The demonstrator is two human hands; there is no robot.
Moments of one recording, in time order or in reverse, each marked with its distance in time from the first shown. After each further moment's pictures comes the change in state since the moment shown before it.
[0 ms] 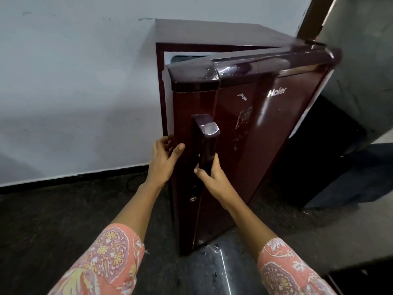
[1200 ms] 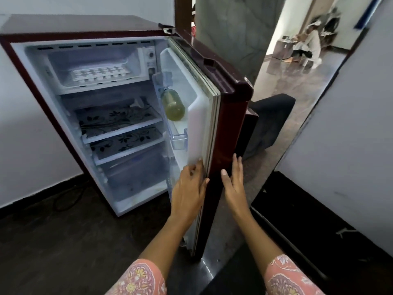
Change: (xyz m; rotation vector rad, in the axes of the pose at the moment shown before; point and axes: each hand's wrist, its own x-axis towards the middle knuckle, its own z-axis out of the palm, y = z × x) left_hand -0.274 0.089 0.237 0.486 -0.302 0.555; right_hand -0.297 0.050 -0.169 -0.139 0.752 0.087
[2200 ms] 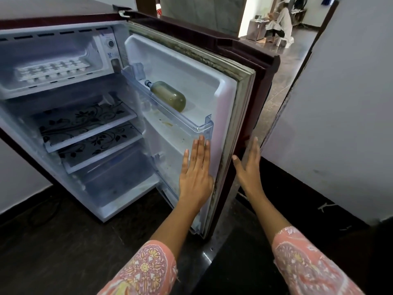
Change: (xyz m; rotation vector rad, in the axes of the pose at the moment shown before) left_hand 0.042 0.037 0.060 0.388 -0.013 0.256; right_hand 0.051 0.044 -0.073 -0.243 0.290 -0.017
